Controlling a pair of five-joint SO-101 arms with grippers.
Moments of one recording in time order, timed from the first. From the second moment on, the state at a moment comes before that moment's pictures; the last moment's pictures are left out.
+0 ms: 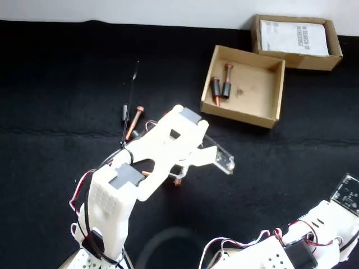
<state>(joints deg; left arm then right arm) 29.9 31.3 -3.4 88.9 -65.6 56.7 -99.3 85.1 48.7 25.4</state>
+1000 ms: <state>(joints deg) 23.3 31.5 -43.8 96.0 -5.5 15.8 -99.3 87.9 48.5 5.7</state>
